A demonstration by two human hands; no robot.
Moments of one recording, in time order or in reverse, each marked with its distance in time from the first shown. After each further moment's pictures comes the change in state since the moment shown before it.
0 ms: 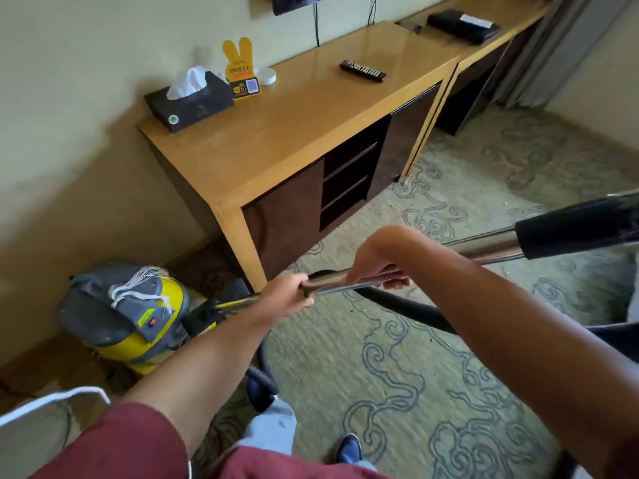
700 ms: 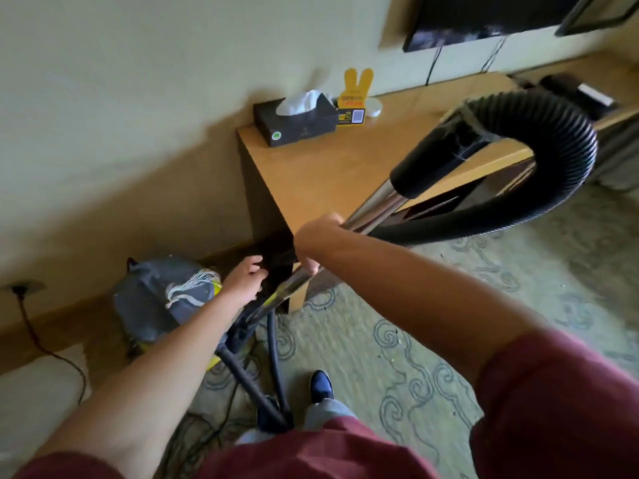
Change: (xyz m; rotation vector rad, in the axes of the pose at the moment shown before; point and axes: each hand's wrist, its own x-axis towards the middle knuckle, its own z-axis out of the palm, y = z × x) left_hand 0.046 -0.237 -0.144 -0.948 0.284 -0.474; right_hand 0.024 -0.337 -0.107 -0.886 0.405 -0.184
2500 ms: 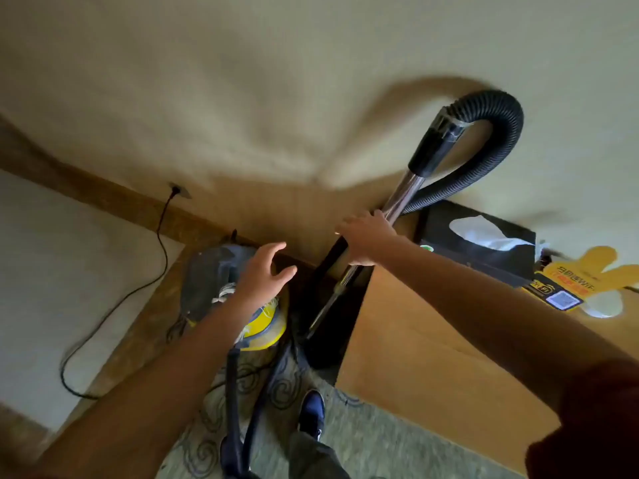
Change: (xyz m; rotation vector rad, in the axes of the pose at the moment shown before) left_hand 0.138 0.055 -0.098 -0.101 0.704 0.011; right_hand 0.319 0.007 -0.209 -0.373 0.622 -0.753
